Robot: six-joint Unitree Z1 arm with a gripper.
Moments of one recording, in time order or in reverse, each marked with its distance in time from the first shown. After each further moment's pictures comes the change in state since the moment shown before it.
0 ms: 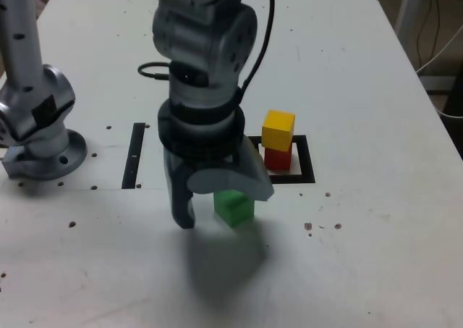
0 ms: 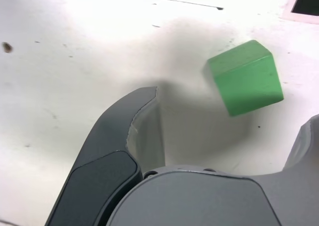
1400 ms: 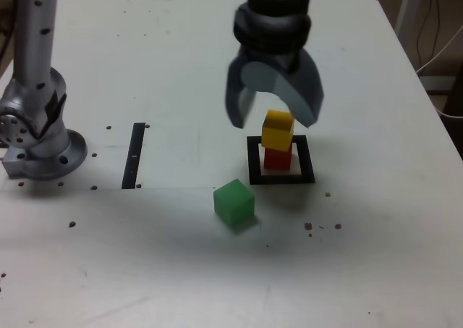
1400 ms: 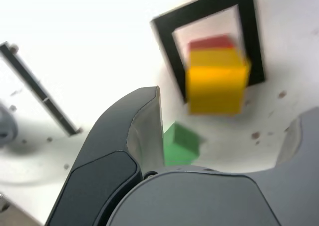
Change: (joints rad) arm 0.427 0.049 -0.298 0.261 0.046 0.942
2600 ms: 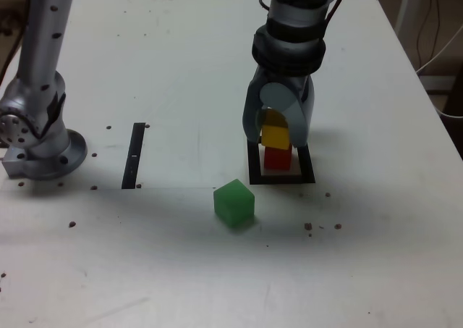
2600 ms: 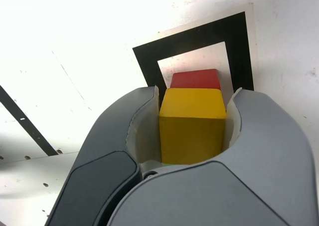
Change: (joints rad) arm 0.040 0.123 -0.006 -0.102 0.027 -0.010
